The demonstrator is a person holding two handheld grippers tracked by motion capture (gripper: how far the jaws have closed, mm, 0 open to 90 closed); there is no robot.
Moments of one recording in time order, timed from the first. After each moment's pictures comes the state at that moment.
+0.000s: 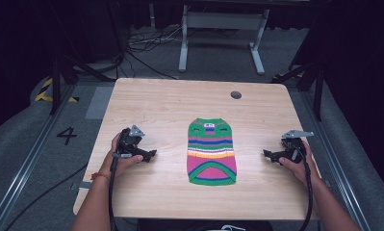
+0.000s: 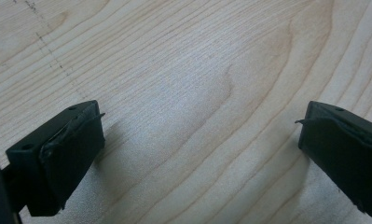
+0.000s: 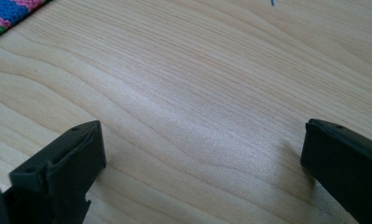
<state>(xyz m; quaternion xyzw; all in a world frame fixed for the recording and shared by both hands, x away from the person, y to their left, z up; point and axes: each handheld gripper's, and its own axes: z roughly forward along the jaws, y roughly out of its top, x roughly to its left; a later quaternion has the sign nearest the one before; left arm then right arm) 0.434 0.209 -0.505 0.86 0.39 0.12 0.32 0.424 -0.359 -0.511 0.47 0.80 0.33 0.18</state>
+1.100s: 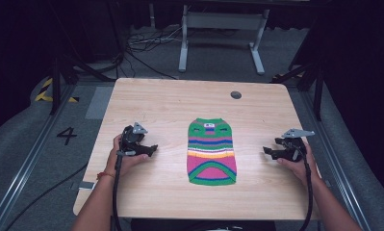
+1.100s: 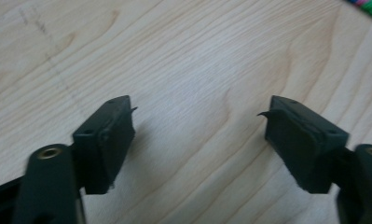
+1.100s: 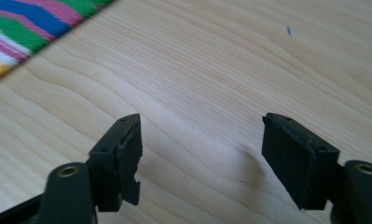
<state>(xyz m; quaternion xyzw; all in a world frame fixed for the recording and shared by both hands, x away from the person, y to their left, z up) 0.440 0.197 -0.495 0.85 0.39 0.13 0.32 0.421 -0.353 -0.498 0.43 0.81 0.35 0.18</state>
